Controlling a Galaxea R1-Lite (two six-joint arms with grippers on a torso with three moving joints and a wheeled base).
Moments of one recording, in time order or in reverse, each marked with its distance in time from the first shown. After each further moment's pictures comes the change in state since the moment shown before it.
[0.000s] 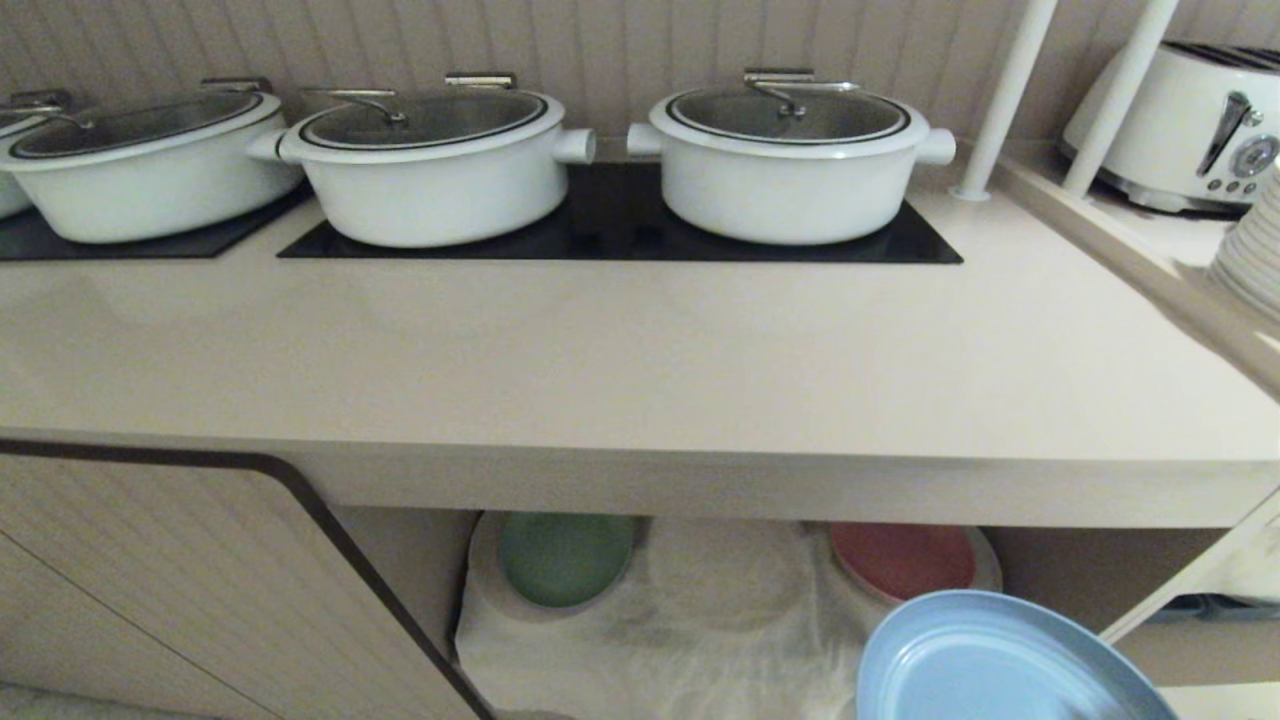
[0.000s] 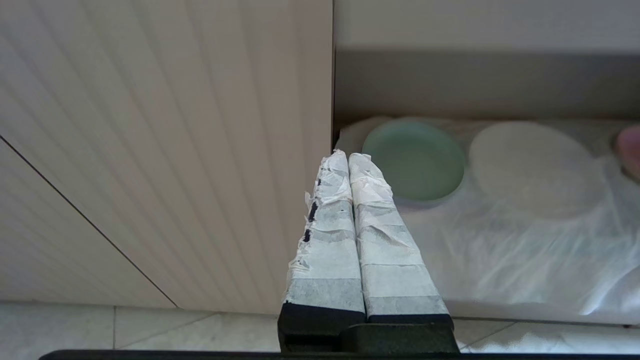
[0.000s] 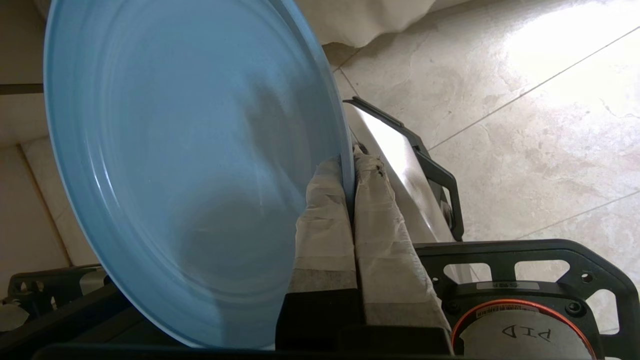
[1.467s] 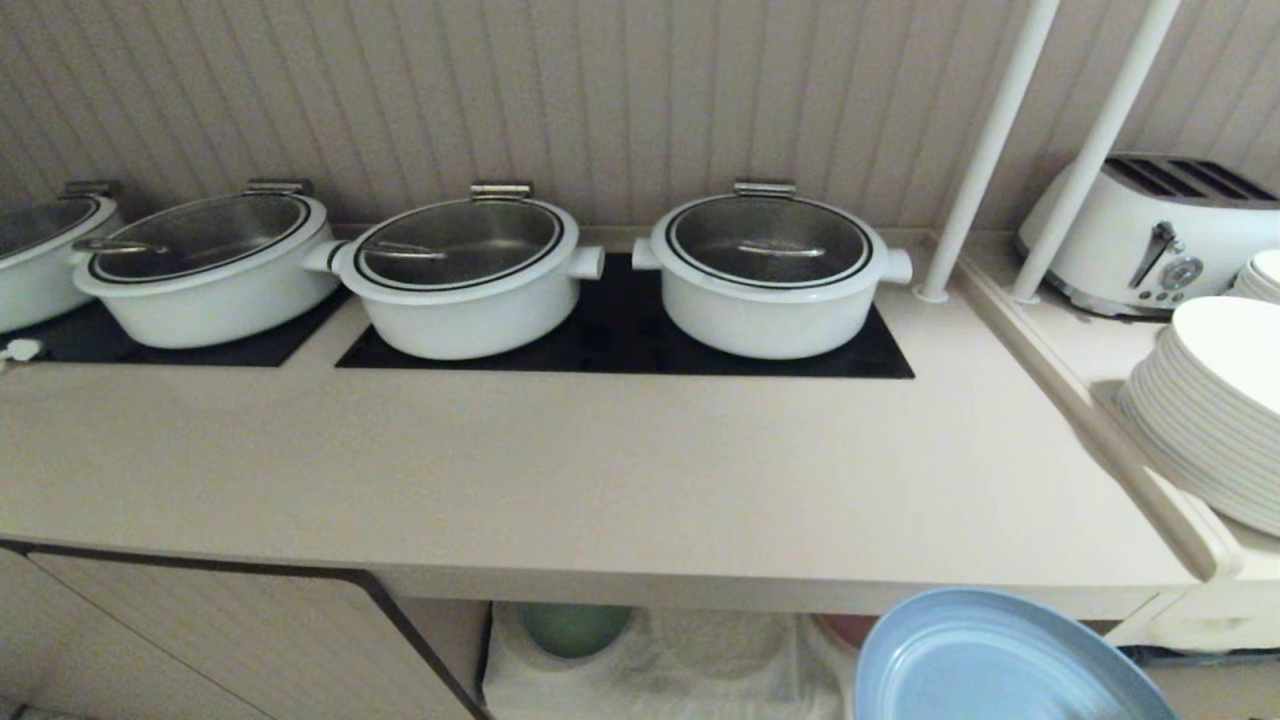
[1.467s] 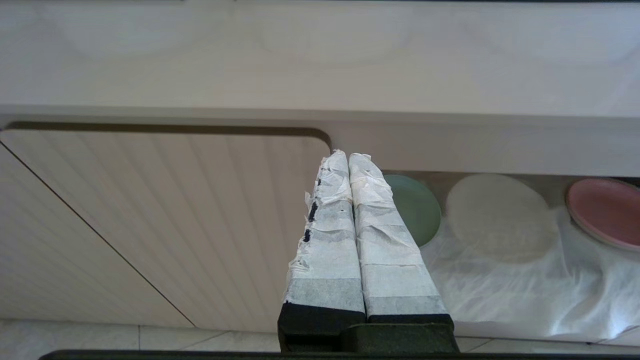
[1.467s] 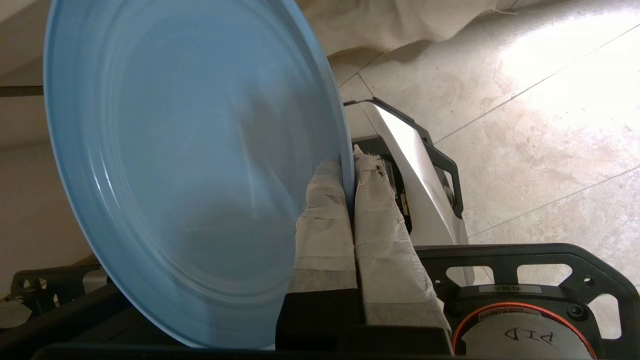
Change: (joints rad) left arm 0.000 0.000 0.000 0.000 0.000 0.001; right arm 0.009 -0.006 -0.007 0.000 0.000 0.000
